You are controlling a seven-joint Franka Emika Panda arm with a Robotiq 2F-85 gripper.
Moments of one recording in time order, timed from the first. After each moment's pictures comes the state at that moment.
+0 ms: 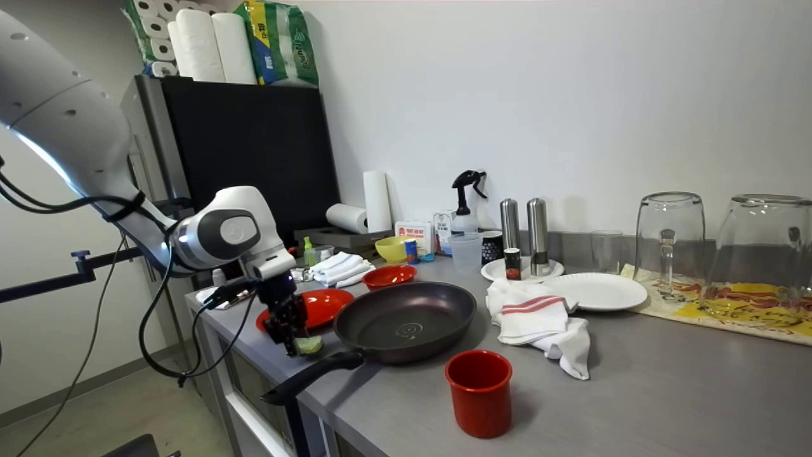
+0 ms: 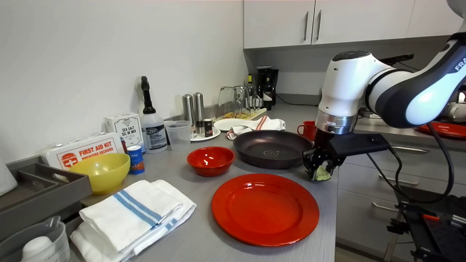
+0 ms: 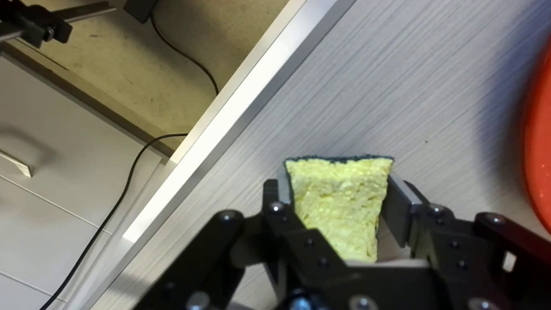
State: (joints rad) arm 0.04 -0.04 0.07 -2.59 -0.40 2.61 1.33
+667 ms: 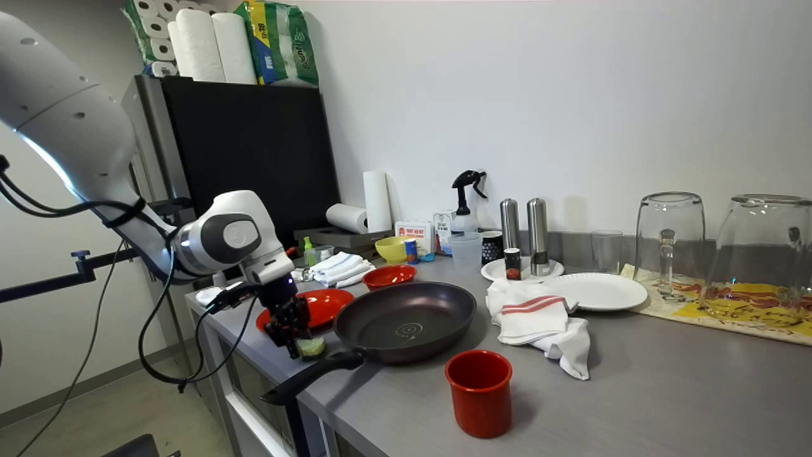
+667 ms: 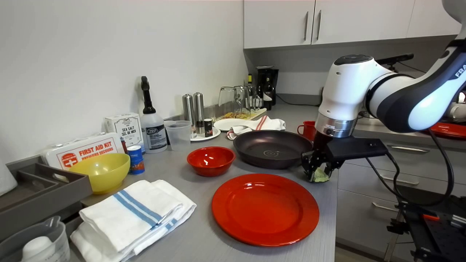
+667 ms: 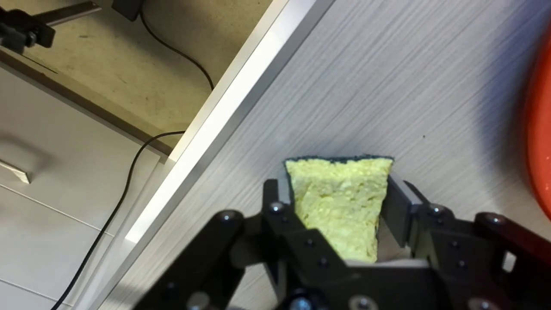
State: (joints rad) arm 0.04 -0.02 0.07 -2.59 -0.47 2.65 1.43
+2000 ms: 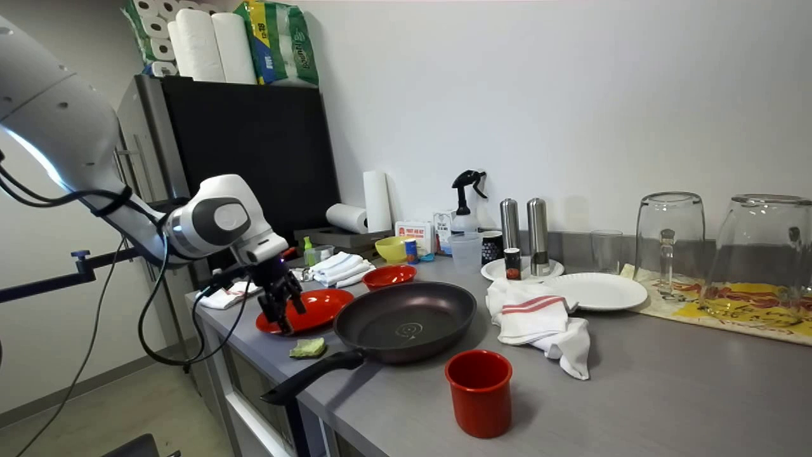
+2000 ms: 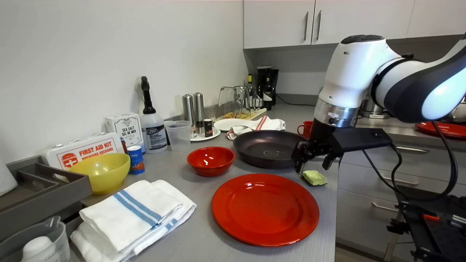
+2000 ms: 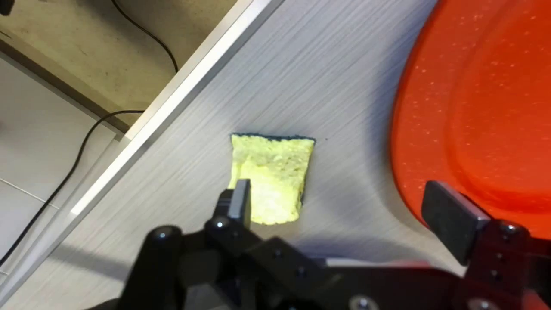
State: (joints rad) arm 0.09 -0.08 0.11 -2.57 -0.42 2.63 1.33
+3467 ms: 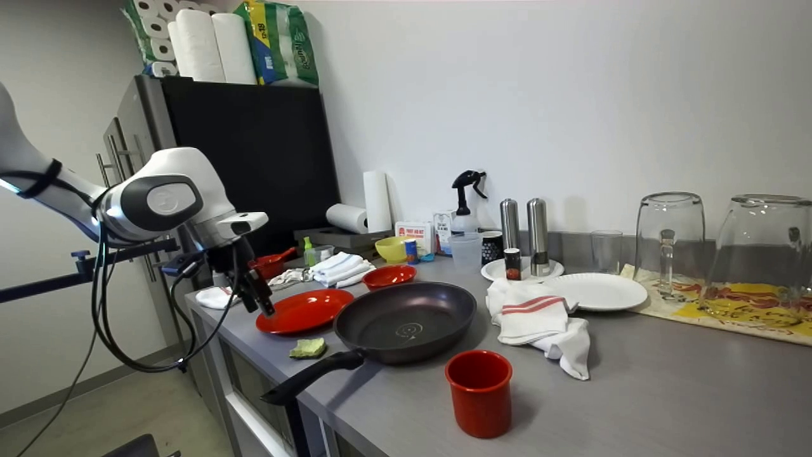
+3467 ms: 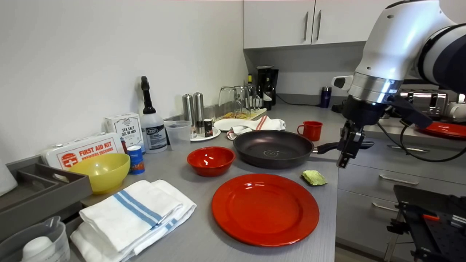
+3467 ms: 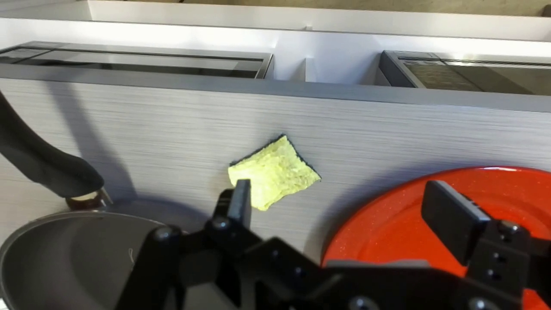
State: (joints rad) arm 0.12 -0.41 0.11 -2.74 -0.19 2.52 0.32
